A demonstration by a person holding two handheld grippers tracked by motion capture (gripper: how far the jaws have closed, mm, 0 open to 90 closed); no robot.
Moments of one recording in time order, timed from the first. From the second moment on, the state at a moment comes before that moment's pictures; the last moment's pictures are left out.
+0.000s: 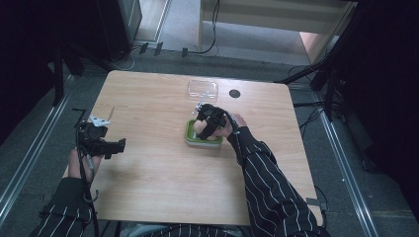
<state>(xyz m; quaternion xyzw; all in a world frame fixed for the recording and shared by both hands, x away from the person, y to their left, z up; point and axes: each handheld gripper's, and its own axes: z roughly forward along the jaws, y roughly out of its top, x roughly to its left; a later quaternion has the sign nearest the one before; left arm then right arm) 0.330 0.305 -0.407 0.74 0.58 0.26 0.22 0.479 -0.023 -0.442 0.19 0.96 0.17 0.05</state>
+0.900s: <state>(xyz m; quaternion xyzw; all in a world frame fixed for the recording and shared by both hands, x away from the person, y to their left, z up) 0.330 0.305 -0.407 0.74 0.58 0.26 0.22 0.480 -0.023 -0.447 0.18 0.97 0.17 0.05</state>
